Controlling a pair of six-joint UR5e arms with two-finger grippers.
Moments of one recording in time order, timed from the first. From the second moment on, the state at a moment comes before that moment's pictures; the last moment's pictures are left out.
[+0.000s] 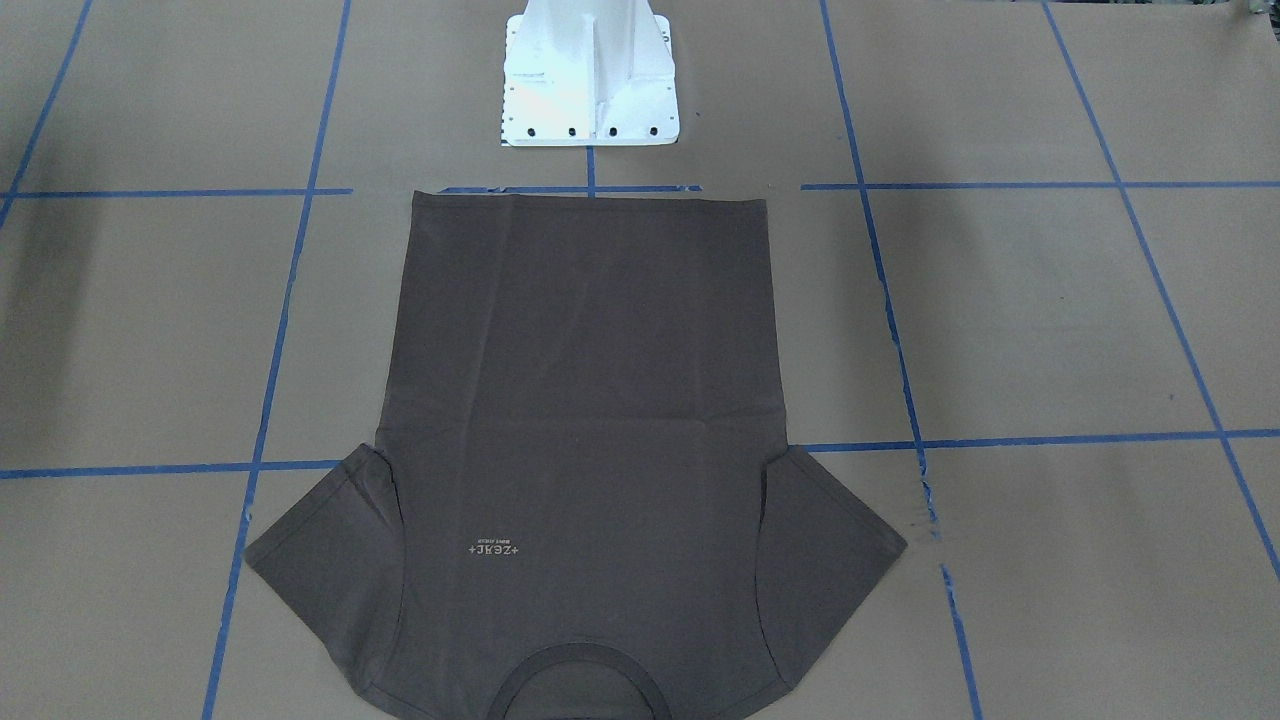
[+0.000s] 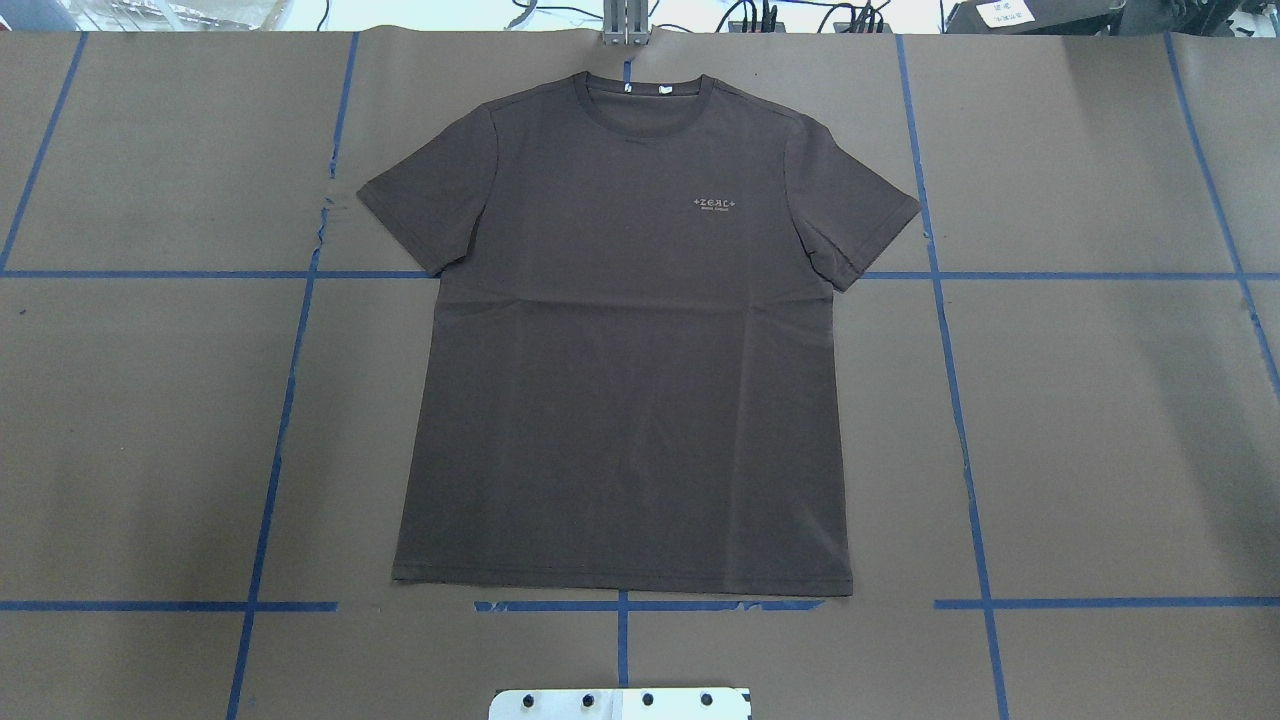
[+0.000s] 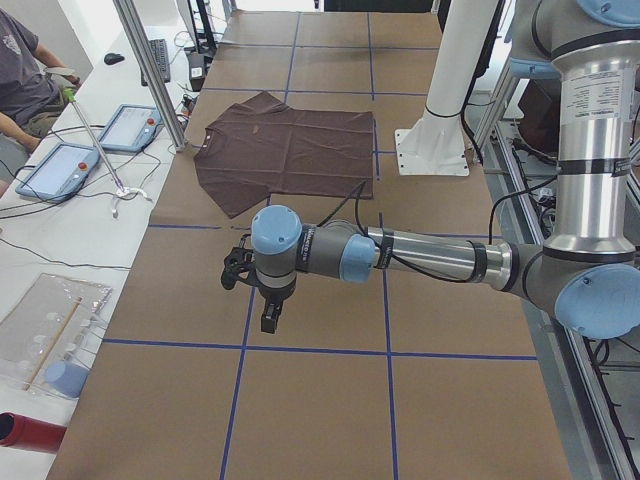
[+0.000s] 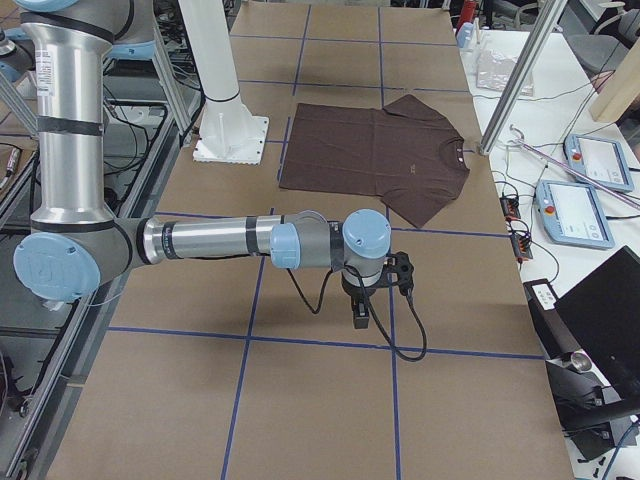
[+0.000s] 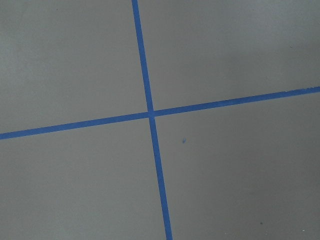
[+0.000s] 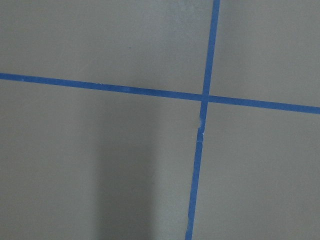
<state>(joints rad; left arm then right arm) -1.56 -1.51 -1.76 -1.63 -2.37 0.02 1.53 -1.63 1.73 -1.61 2.39 -0.03</state>
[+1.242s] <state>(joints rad) -1.56 -1.52 -1.81 -1.64 -2.35 0.01 1.20 -1.34 1.47 -1.26 2.38 0.40</state>
